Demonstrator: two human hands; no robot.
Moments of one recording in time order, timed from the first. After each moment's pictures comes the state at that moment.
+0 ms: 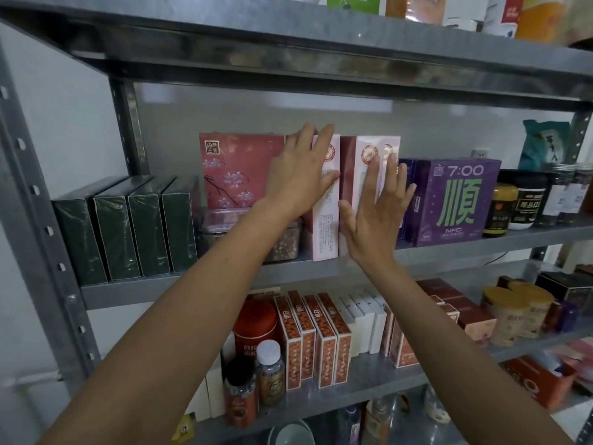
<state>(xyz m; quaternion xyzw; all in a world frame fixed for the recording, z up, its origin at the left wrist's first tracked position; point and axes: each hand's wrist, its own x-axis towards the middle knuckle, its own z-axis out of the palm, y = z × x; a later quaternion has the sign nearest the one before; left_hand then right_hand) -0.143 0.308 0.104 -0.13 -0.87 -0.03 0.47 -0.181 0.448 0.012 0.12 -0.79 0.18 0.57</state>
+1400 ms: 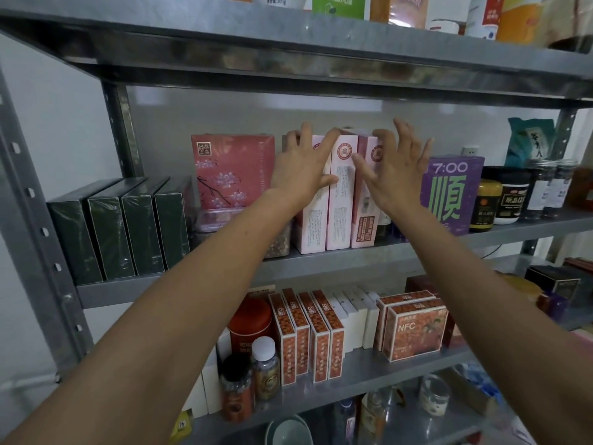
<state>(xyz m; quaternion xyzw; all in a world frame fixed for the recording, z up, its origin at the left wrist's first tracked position) -0.161 0.328 0.109 -0.10 -0.90 0.03 0.43 -0.189 0.497 0.088 0.10 -0.84 0.20 0.49</state>
